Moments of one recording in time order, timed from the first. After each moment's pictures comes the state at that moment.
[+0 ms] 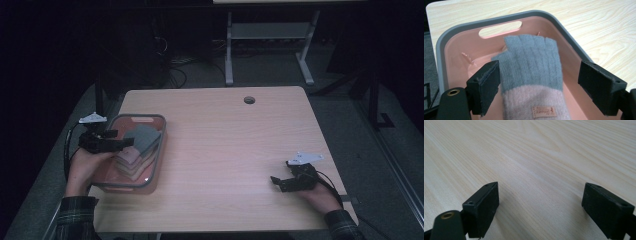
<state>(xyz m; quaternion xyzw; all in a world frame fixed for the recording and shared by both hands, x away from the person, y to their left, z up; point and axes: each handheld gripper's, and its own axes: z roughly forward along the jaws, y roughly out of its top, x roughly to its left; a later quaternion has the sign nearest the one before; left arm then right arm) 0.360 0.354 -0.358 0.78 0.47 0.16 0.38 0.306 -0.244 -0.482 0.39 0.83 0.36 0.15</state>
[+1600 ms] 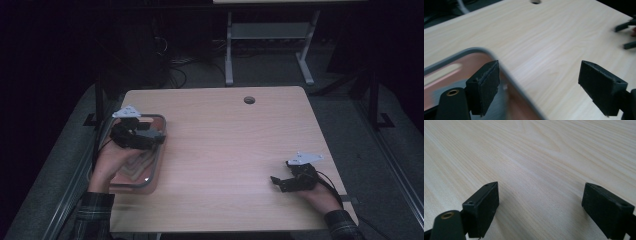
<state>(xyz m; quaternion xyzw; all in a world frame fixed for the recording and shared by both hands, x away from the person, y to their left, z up) 0.362 0.260 -0.337 0.83 0.36 0.13 0.41 0.306 -0.244 -0.482 0.39 0.83 0.36 0.15</state>
